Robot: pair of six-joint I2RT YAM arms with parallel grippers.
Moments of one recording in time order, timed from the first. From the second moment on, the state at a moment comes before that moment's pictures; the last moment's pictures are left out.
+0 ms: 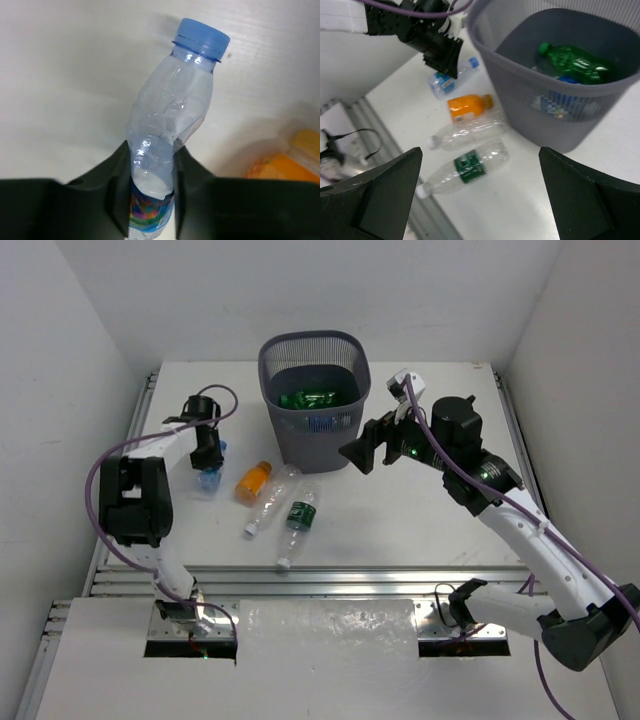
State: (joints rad) left arm 0.01 1.81 1.24 -0.58 -0.16 -0.17; right arm 0.54 1.10 1.14 -0.27 -0.30 0.13
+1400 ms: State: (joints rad) left arm -0.05 0.70 0.90 -0.17 0.81 -0.51; right arm 0.89 1.44 1.40 0.06 -0.35 0.22
